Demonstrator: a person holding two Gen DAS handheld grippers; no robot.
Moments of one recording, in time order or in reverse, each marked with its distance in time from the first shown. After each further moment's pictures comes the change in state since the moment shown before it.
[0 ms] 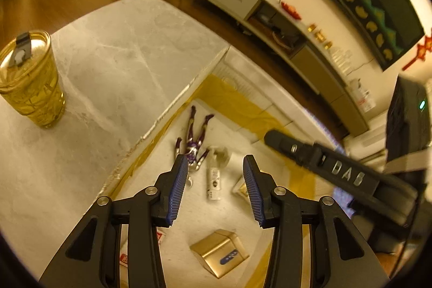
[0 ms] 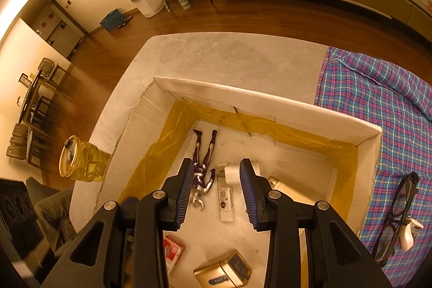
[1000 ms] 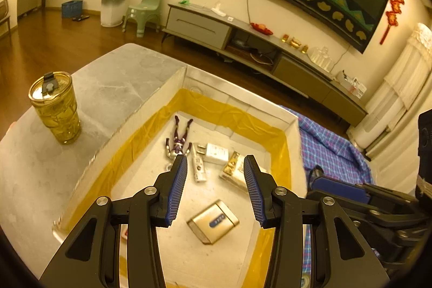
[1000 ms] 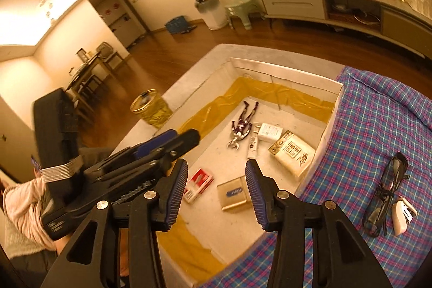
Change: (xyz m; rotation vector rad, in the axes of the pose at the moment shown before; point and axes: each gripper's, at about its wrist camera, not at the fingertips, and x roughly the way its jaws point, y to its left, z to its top) left arm -0.065 -0.044 -0.076 0.232 -0.213 0.020; right arm -0.127 -0.012 -0.119 -0.251 -0.144 0.251
